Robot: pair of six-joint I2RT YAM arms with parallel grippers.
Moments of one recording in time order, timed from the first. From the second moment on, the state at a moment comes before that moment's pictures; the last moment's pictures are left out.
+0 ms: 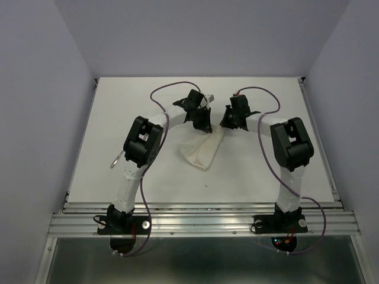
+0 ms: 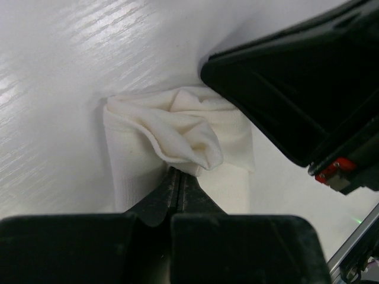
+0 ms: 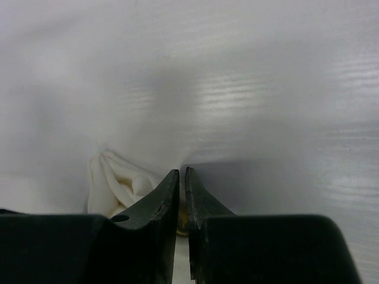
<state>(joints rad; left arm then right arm) -0.56 2.31 1.79 -0.41 0.41 -0.36 0.34 2.06 1.34 -0.08 -0.02 0.56</state>
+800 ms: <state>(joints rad) -0.59 2.28 1.75 -0.42 0.50 -0.30 0.34 1.81 1.00 -0.02 -0.06 0.66</state>
